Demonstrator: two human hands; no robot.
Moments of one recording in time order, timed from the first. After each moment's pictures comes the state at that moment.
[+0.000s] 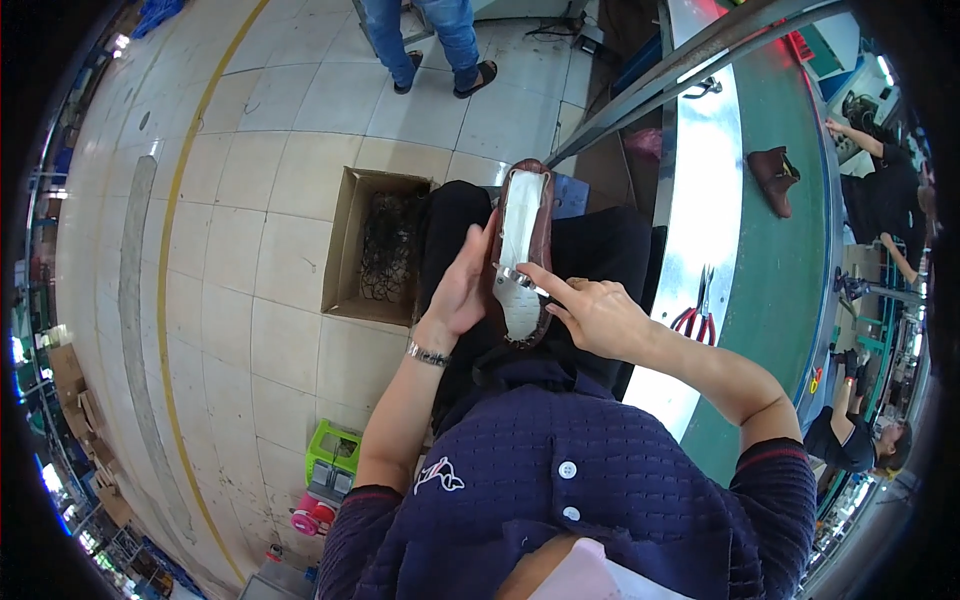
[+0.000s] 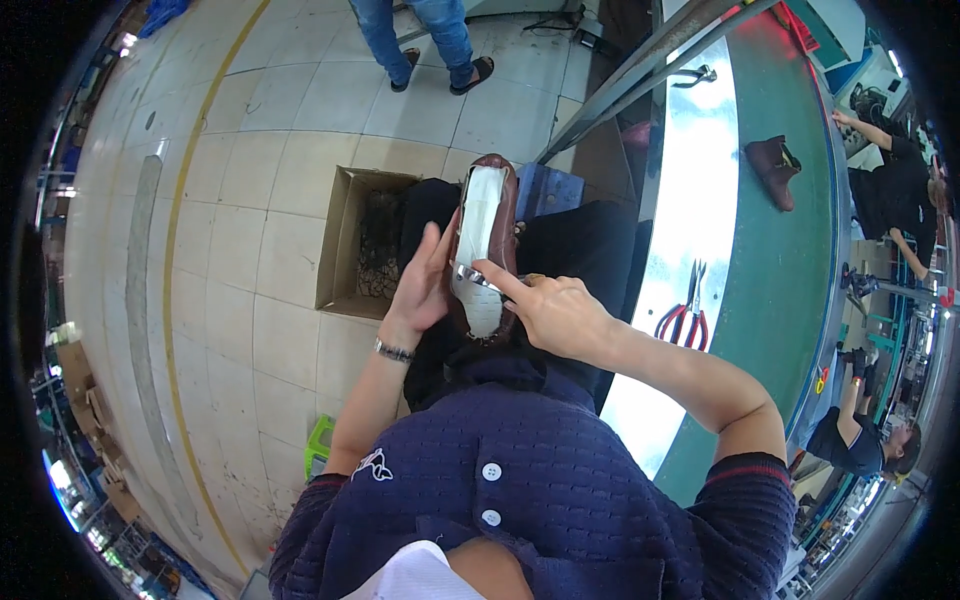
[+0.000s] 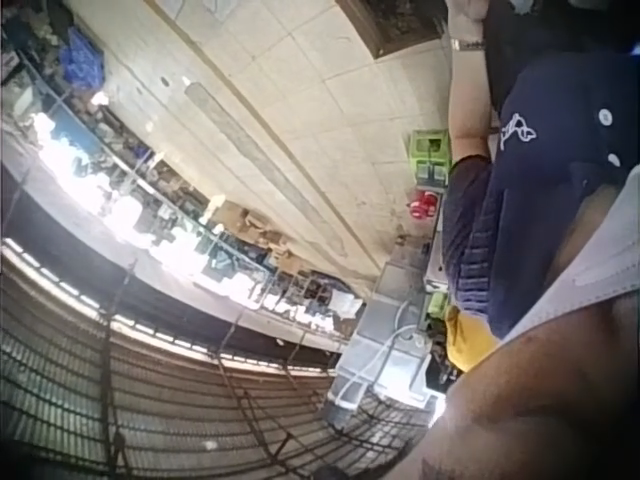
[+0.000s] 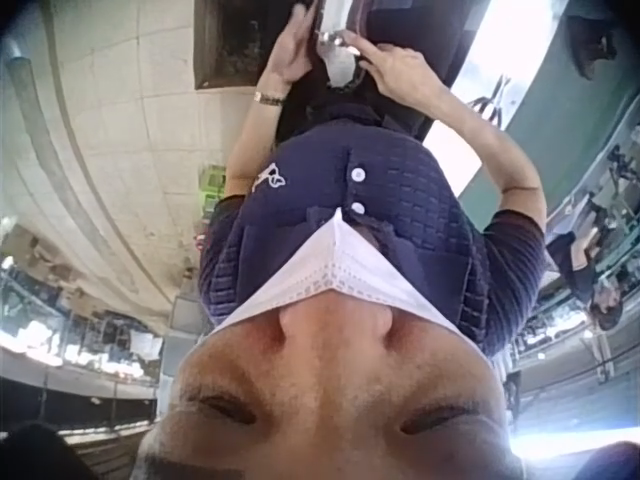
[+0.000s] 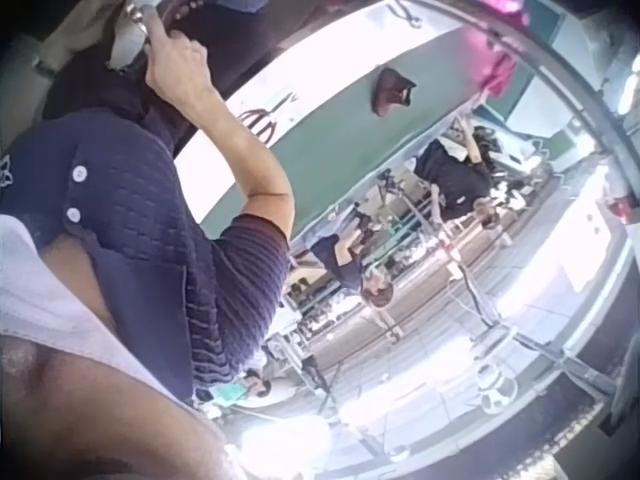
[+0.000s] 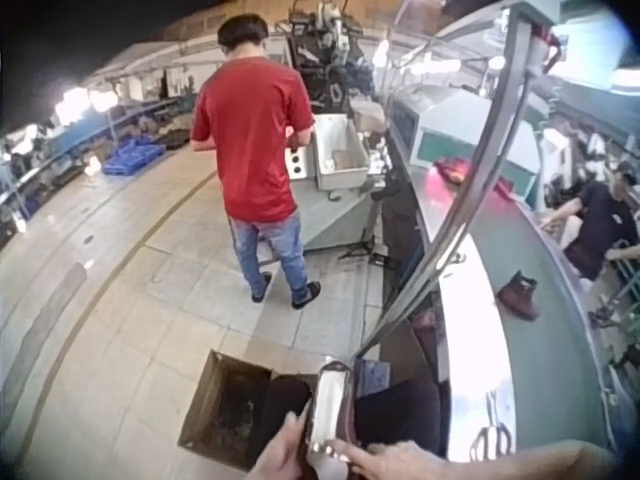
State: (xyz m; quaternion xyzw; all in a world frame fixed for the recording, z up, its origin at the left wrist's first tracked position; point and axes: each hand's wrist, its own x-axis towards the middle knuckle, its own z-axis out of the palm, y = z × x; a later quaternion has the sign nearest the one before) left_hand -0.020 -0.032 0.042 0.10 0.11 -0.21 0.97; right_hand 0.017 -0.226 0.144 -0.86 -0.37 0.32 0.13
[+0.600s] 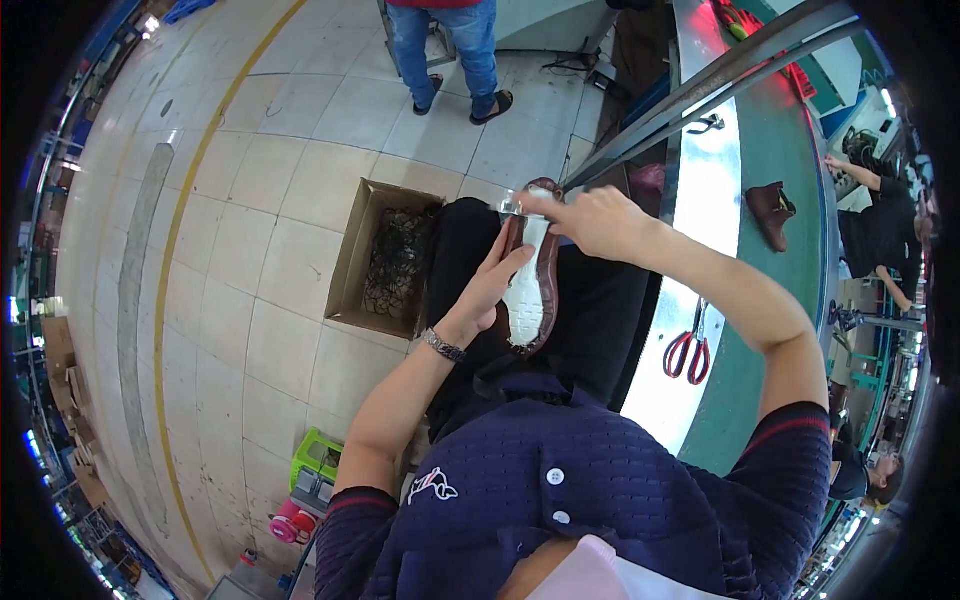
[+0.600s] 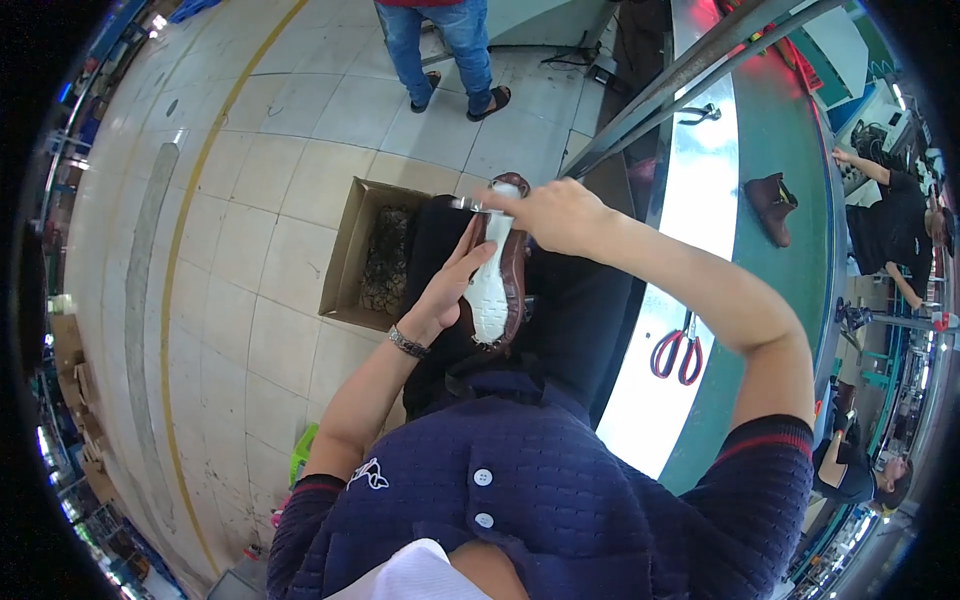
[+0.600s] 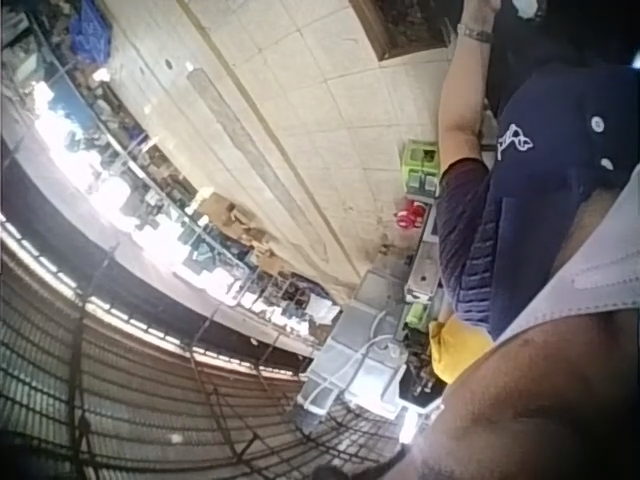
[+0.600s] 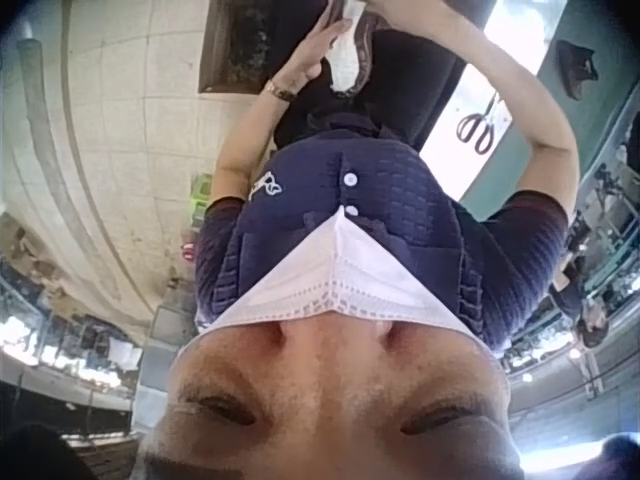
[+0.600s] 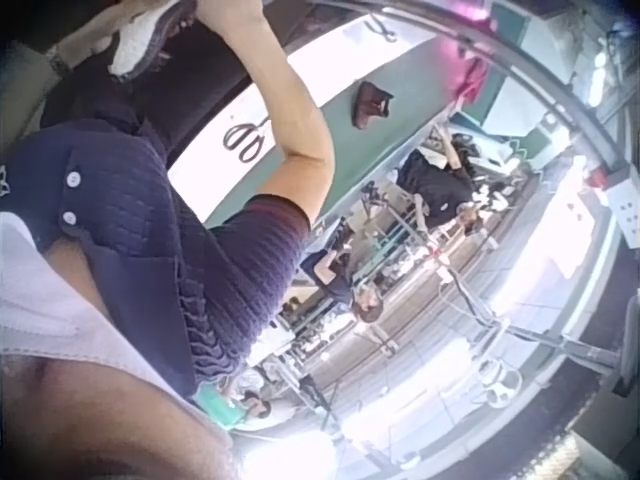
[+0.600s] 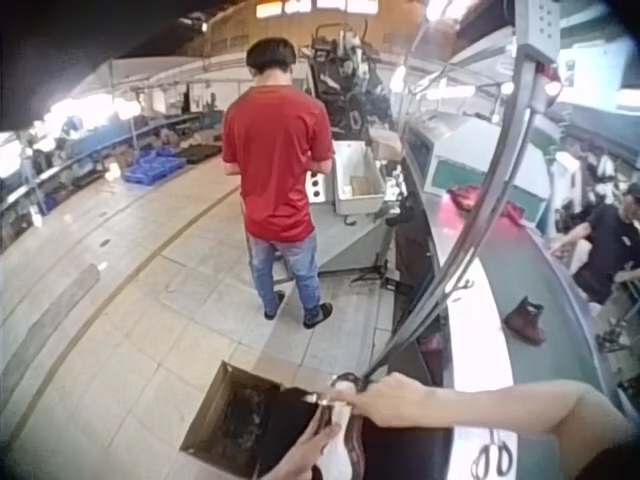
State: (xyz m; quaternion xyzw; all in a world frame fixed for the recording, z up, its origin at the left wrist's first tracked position) left_hand -0.008 -0.051 0.038 0.40 0.15 -0.16 0.89; right_hand 0.116 -0.189 0.168 -0.84 -0.51 0.17 0.10
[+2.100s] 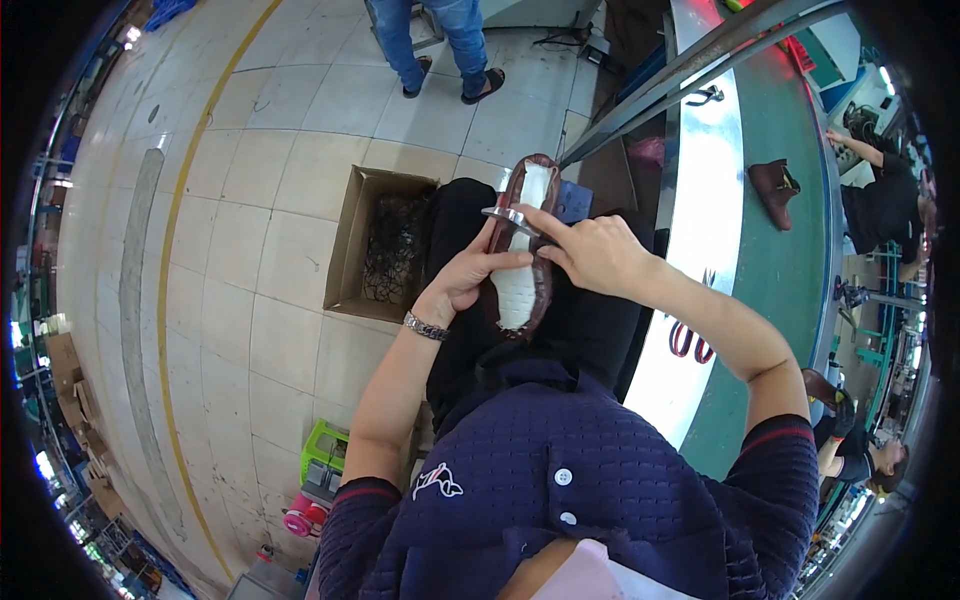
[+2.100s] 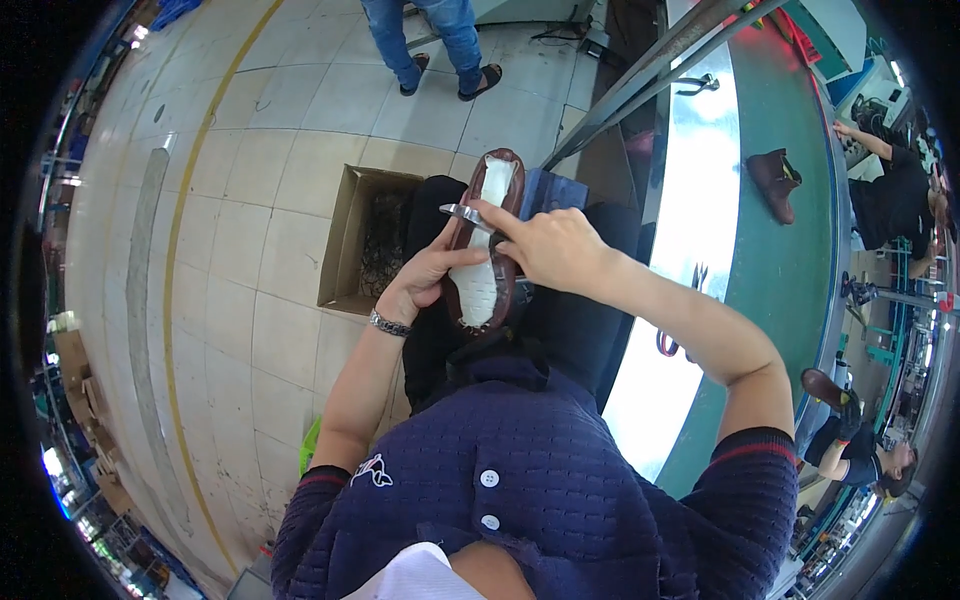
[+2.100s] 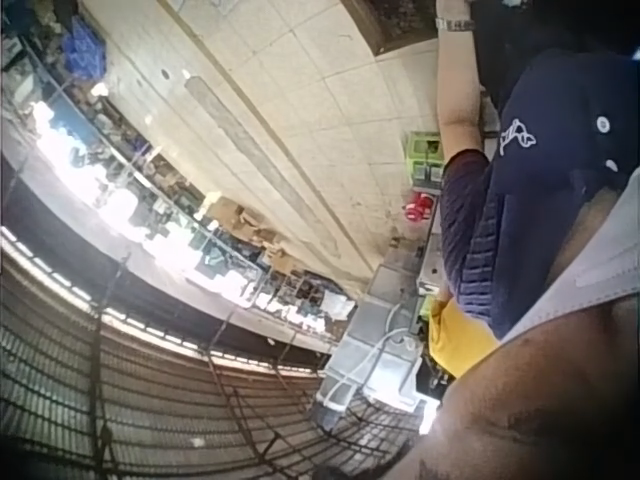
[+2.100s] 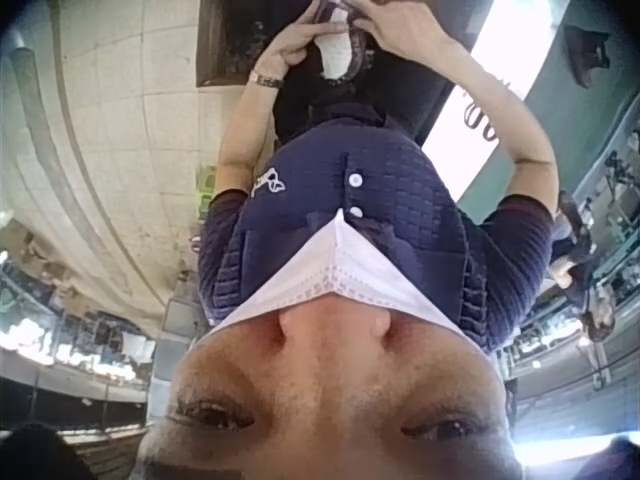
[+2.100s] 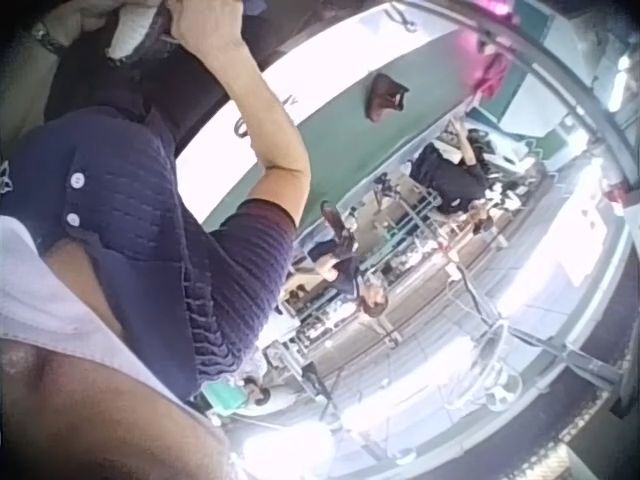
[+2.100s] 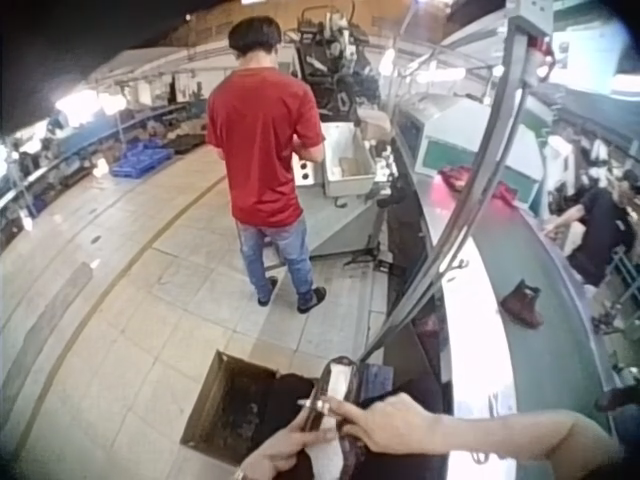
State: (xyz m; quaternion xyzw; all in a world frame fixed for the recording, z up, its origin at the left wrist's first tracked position) left_hand -0.008 -0.027 0.039 0.39 0.12 -0.28 0.87; right_hand 0.062 -0.205 0.160 -0.88 -0.40 0.23 0.04
